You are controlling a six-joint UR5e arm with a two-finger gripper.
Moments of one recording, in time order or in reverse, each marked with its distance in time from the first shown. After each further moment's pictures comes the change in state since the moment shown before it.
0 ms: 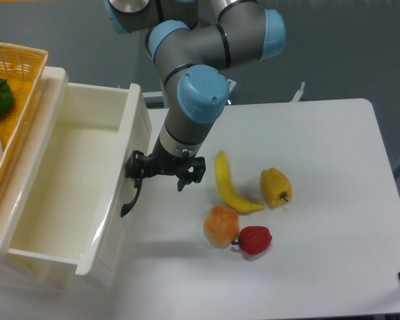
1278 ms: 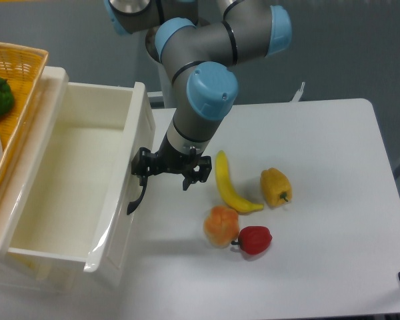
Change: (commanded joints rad) arm 0.009 -0.002 -0.005 0.000 -0.005 0.047
